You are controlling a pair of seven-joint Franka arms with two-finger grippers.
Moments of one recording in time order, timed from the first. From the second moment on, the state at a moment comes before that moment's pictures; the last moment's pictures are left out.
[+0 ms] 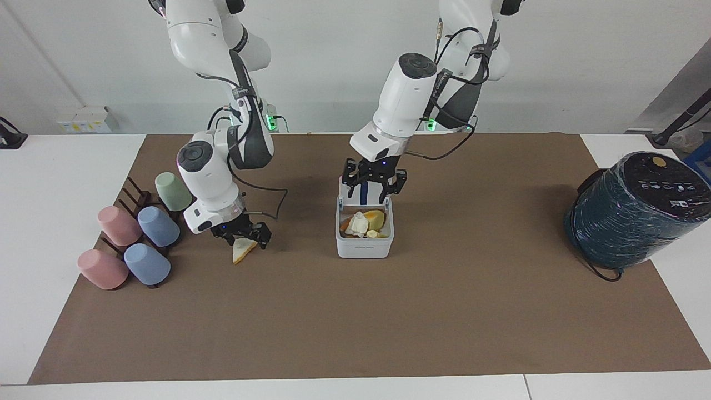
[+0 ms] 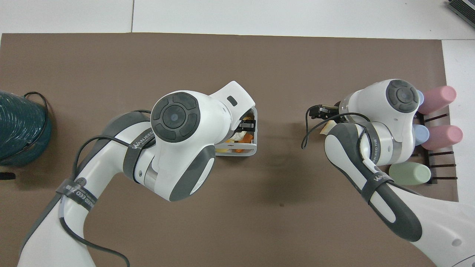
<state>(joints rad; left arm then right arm) -0.60 0.23 -0.02 -1.65 -0.14 2.10 -0.44 0.13 0.30 0.00 -2.01 0.09 2.38 0.24</state>
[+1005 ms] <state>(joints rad) -0.05 0.11 -0.01 -1.45 0.02 1.57 0.07 0.09 0.32 0.00 -2.05 0.01 2.48 0.14</state>
